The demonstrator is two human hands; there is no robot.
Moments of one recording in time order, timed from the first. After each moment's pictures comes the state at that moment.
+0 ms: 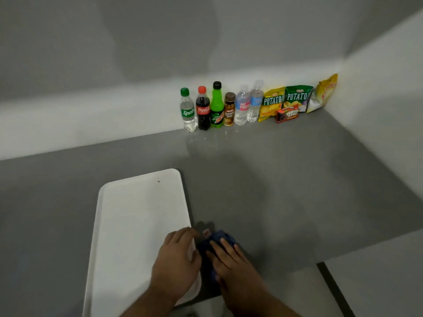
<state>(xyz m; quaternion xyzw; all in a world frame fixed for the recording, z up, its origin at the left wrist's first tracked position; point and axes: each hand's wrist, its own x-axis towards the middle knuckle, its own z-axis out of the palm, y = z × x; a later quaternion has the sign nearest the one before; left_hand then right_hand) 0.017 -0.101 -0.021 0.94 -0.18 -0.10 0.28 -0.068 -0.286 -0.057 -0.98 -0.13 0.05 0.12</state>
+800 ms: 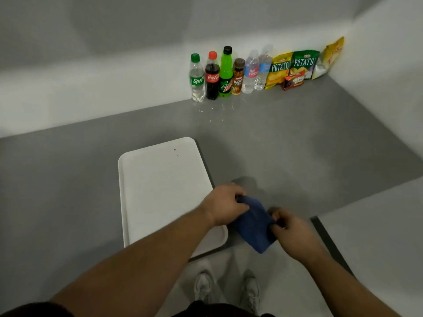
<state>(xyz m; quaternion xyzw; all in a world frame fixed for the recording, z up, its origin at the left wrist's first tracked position) 0.044 -0.133 0.020 0.85 -0.31 -0.31 0.29 -0.115 -0.306 -0.010 -0.88 0.25 0.08 0.39</state>
